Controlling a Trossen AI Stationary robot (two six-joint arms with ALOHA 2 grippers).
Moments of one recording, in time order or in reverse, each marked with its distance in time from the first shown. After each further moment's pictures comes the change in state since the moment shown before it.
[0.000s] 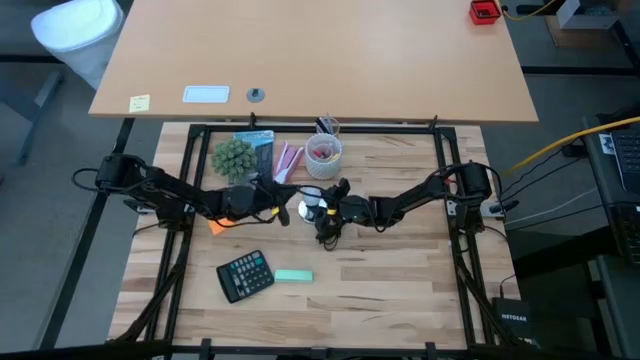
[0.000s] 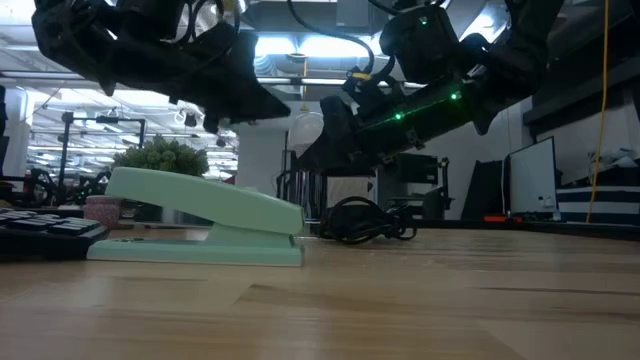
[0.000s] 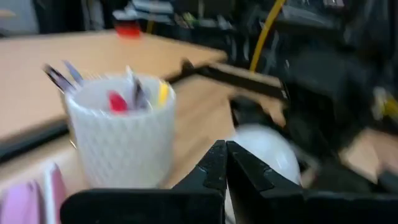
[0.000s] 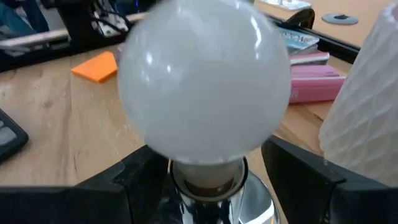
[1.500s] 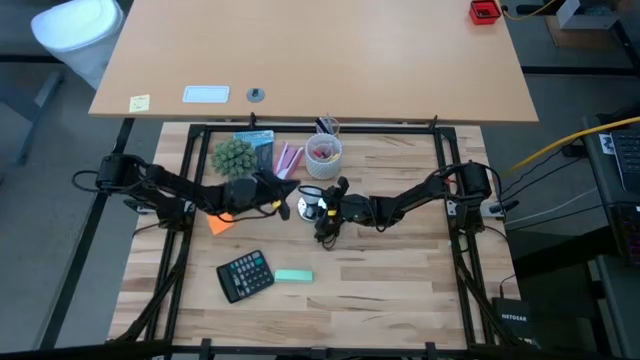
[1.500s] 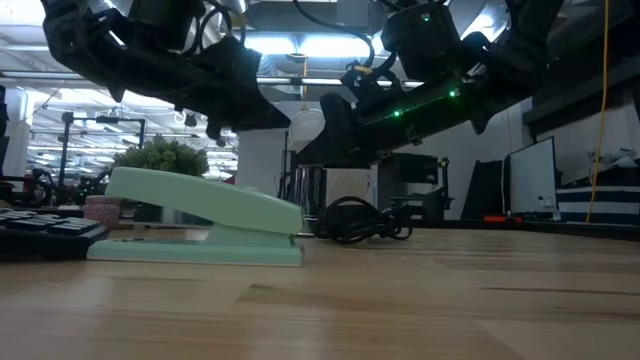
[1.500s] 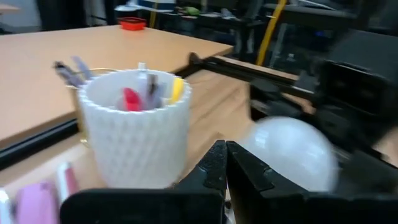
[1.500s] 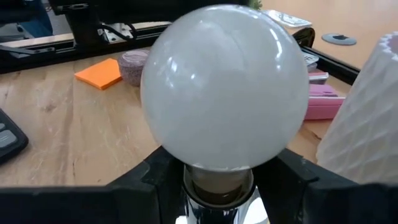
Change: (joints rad) left arm 0.072 0.000 0.002 -0.025 0.071 0.018; right arm 0.001 0.000 0.000 0.046 0.000 -0.083
